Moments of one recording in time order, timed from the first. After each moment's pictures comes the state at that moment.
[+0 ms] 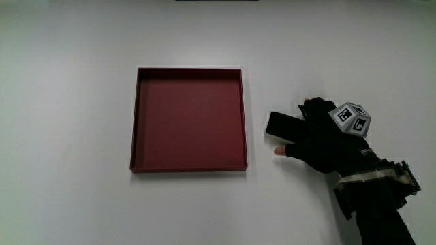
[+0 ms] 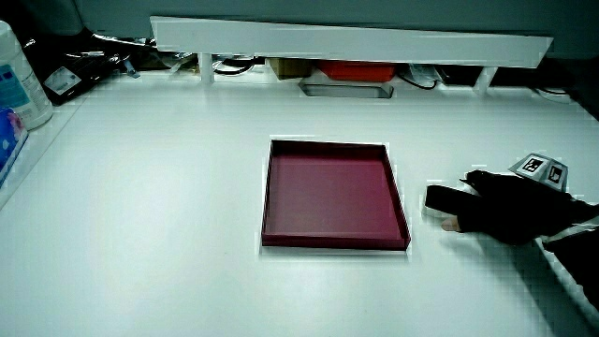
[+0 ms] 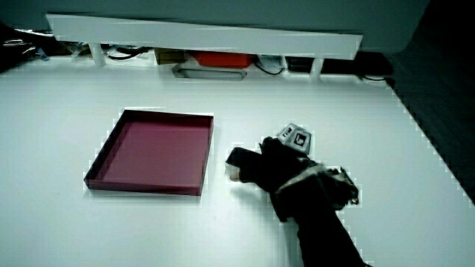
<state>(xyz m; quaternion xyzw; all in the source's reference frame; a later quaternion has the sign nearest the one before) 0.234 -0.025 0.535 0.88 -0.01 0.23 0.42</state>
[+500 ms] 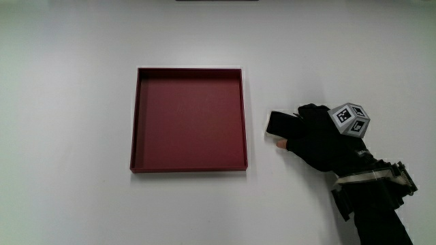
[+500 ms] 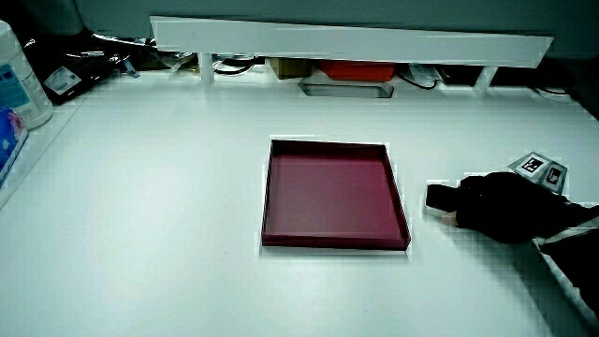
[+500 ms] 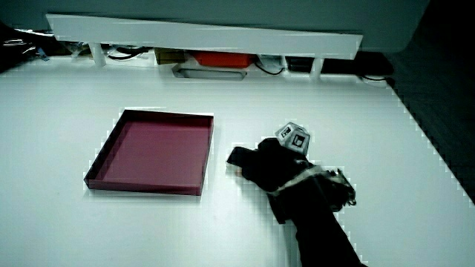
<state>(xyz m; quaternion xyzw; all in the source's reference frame) 0.231 -0.024 0.528 0.90 -0.02 0.24 0.36</state>
